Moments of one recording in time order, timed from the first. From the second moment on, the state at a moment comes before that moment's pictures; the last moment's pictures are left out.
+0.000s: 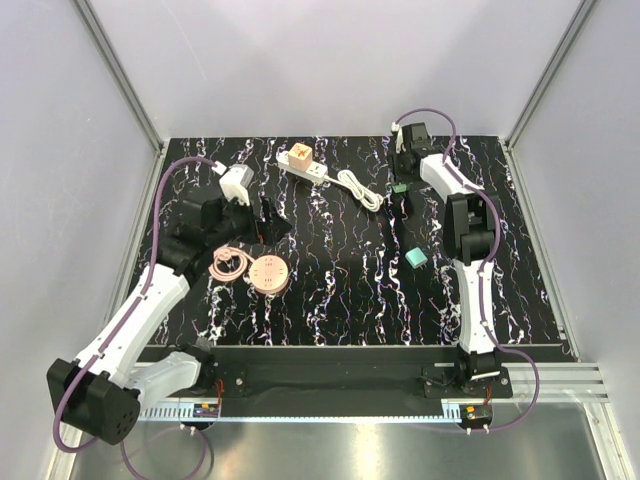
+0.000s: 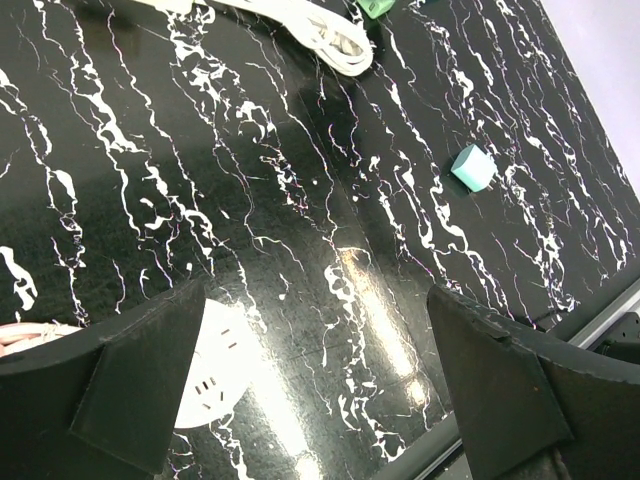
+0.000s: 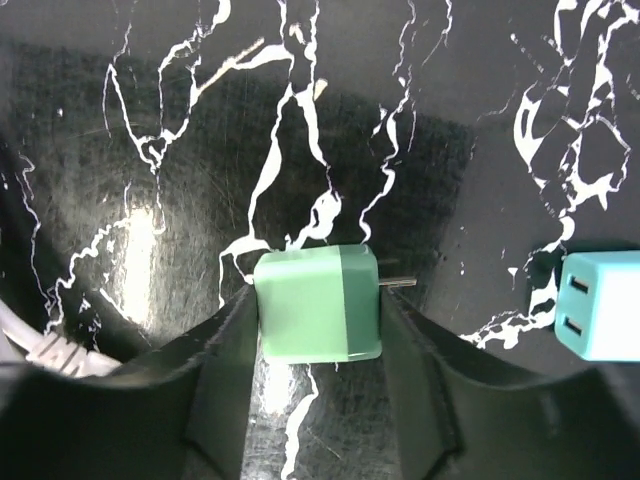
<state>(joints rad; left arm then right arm) -0.36 1.04 0.94 -0.35 0.30 -0.31 0.18 2.41 2.03 -0.50 0.03 -0.04</state>
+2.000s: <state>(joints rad) -0.38 1.20 0.86 -0.16 0.52 -0.83 0.95 1.38 0.93 0.20 0.22 0.42</state>
